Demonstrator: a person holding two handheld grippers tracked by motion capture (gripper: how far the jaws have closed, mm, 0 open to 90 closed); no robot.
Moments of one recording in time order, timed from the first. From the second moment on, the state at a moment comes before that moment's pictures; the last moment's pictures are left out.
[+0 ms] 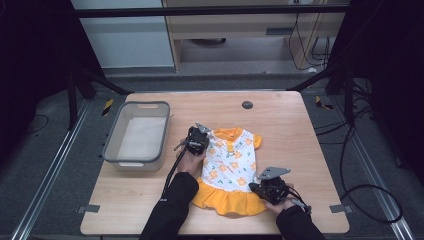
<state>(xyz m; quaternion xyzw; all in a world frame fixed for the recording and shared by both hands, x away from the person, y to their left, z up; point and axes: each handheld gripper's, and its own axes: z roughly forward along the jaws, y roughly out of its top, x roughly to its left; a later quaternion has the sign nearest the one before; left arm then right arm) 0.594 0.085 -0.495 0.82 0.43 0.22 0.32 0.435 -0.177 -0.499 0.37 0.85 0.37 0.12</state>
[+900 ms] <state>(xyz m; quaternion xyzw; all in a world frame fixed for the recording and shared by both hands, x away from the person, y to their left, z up) 0.472 0.147 -0.437 0.82 0.36 0.19 0.41 0.428 -0.210 -0.472 0.42 0.78 0.44 0.18</state>
